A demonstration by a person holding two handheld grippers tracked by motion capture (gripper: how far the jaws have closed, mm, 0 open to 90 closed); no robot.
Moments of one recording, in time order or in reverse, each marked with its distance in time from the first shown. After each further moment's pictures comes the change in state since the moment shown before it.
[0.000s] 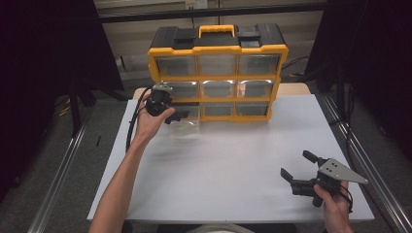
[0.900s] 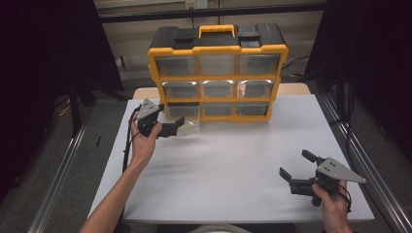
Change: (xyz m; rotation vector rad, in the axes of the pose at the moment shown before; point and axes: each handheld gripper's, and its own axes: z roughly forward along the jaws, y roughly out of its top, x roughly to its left) left arm -0.036 -0.056 -0.030 -0.361 0.132 -0.005; right arm 0.002 0.002 0.003 0.005 -0.010 -0.008
